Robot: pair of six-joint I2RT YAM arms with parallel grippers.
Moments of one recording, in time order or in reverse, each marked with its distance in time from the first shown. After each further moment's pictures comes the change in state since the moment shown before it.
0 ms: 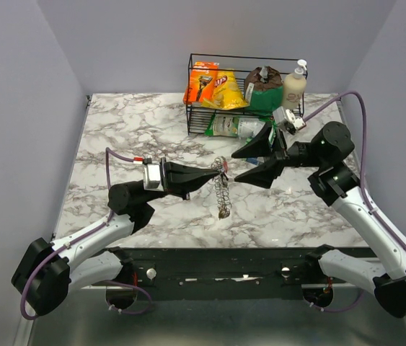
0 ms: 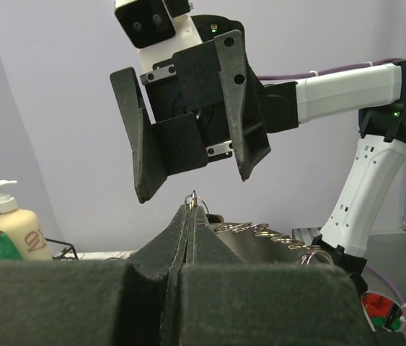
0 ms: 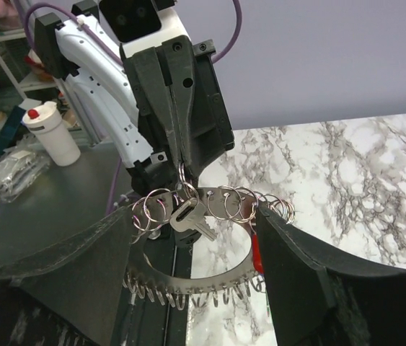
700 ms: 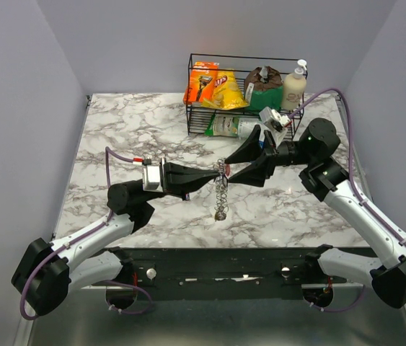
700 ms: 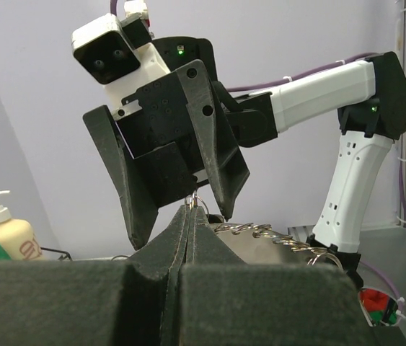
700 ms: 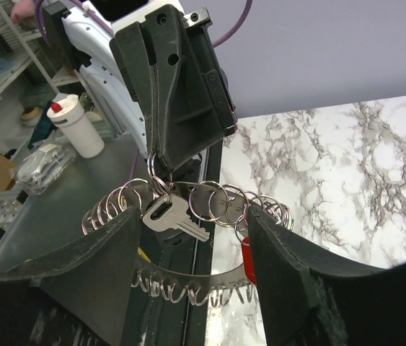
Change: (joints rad) left arm 0.000 0.000 0.013 0.006 0.036 -0.001; right arm 0.039 0.079 0.000 0.017 -0.038 0.039
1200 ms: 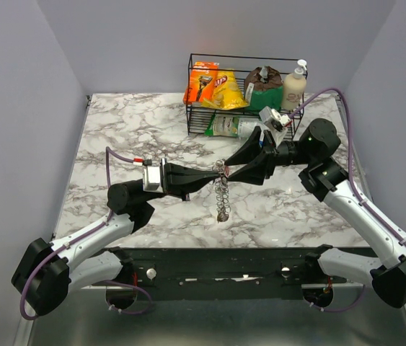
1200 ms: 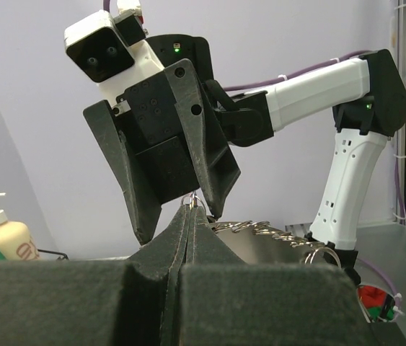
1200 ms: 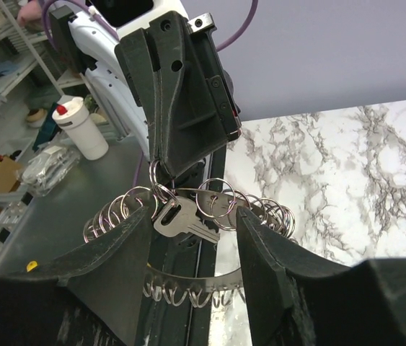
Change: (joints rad) left arm 0.000 0.000 0.003 0.000 0.016 0.000; right arm 0.008 0.002 0.000 0.025 0.000 0.025
